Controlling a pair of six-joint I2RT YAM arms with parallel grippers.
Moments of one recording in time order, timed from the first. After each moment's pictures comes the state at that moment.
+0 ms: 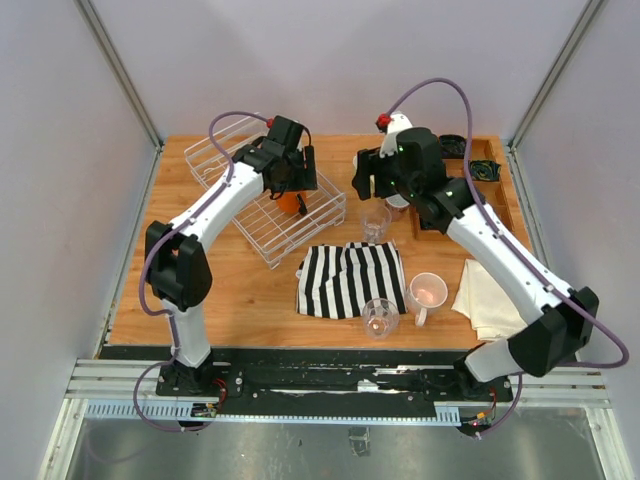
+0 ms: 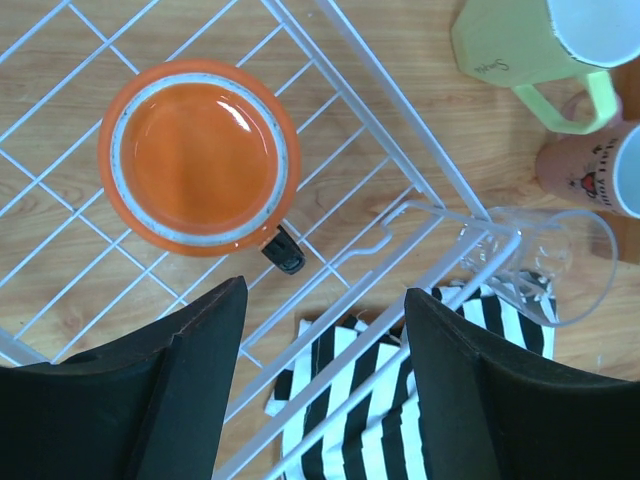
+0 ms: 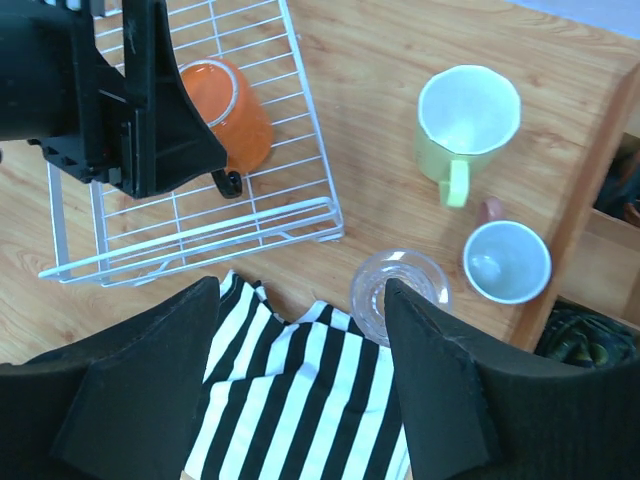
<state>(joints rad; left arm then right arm) -0.47 1.86 1.74 -0.71 -0.11 -0.48 0.57 1.48 1.48 -0.47 0.01 0.15</state>
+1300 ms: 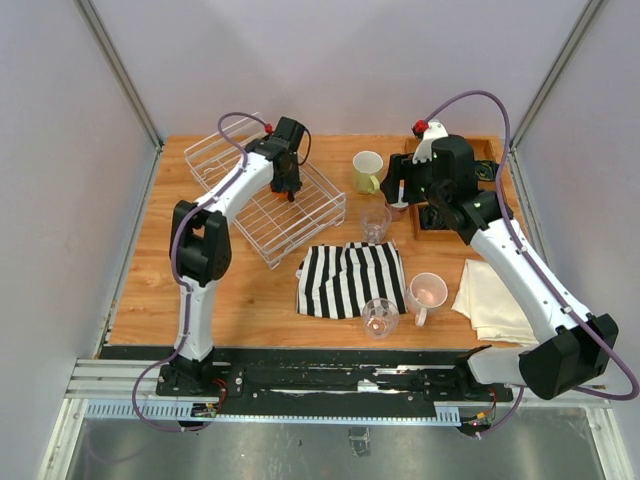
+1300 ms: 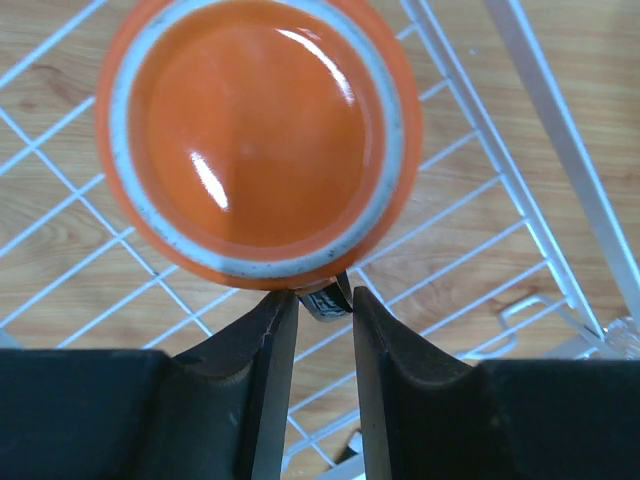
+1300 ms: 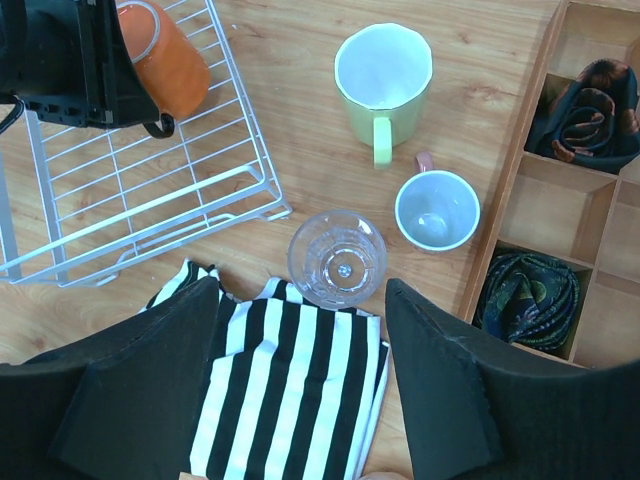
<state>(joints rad) -0.41 2.14 1.95 -0.81 -0.23 -0.47 0.40 1.31 1.31 -0.46 -0.03 0.17</state>
